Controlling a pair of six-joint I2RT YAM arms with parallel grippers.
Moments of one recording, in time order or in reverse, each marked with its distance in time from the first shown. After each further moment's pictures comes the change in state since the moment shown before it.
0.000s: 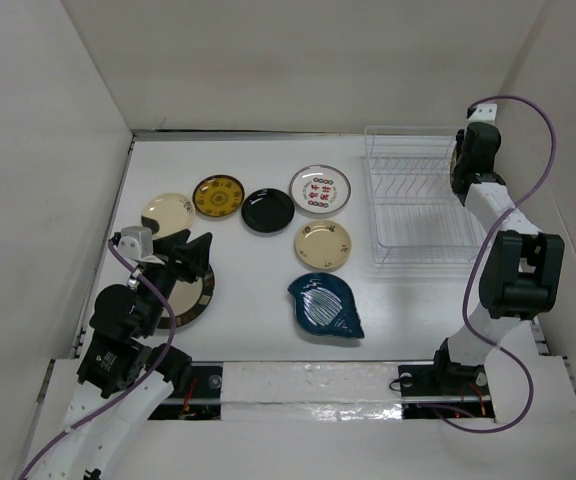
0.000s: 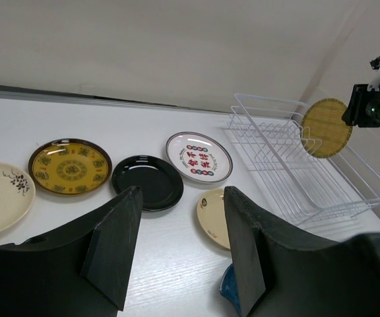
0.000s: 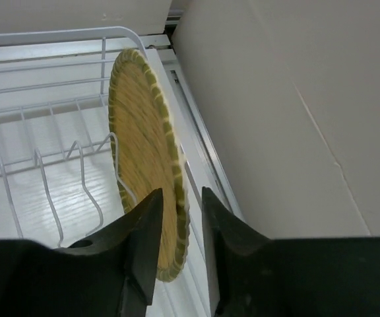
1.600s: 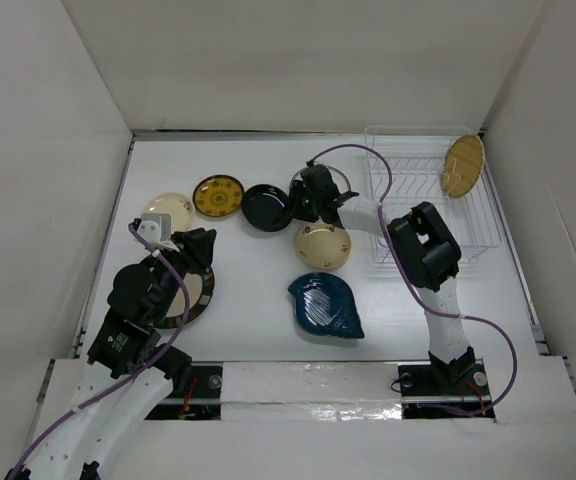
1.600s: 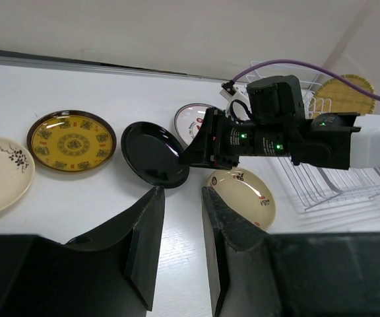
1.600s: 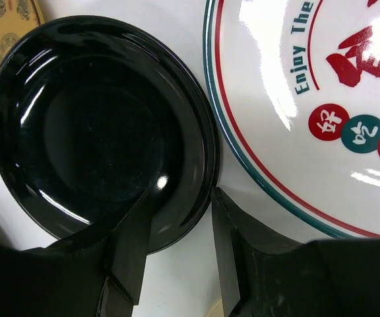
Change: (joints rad) left arm 0.000 0.129 0.000 0.000 0.000 -0.003; right arm 0.707 0.462 0.229 -0.130 -0.462 0.926
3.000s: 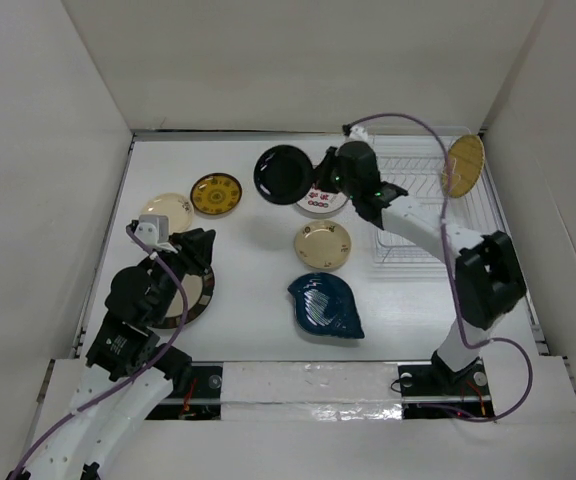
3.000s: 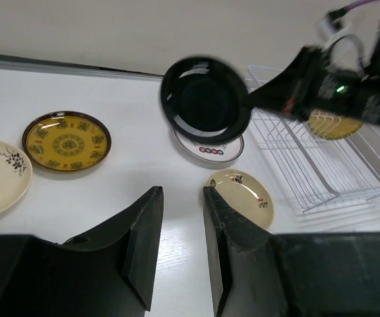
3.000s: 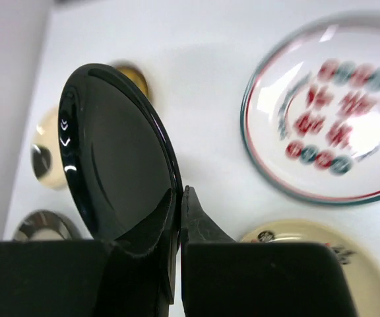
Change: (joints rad) left arm 0.000 -0.010 0.000 0.000 -0.001 0.000; right arm -0.027 -0.391 -0.193 0.090 0.112 -0.070
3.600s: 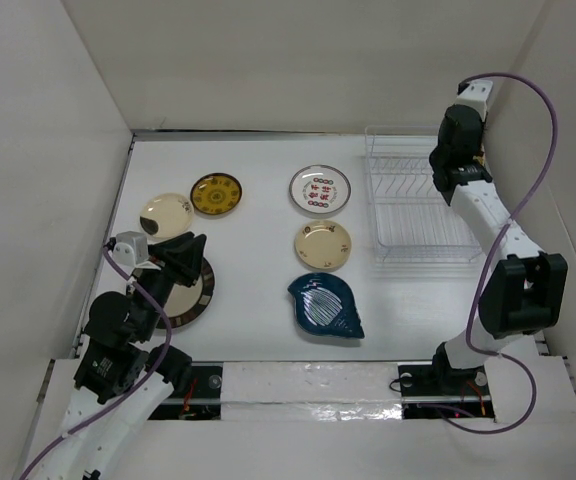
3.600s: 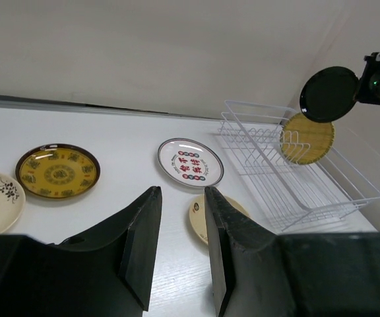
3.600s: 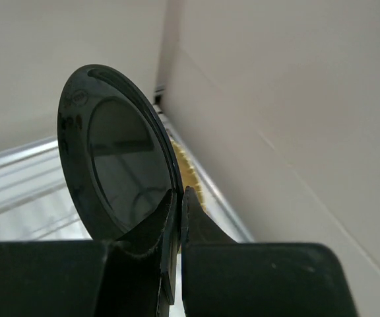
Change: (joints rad) left arm -0.013 -0.149 0.000 0.000 0.007 0.000; right arm -0.461 -0.215 0.045 0.026 0.695 -0.783
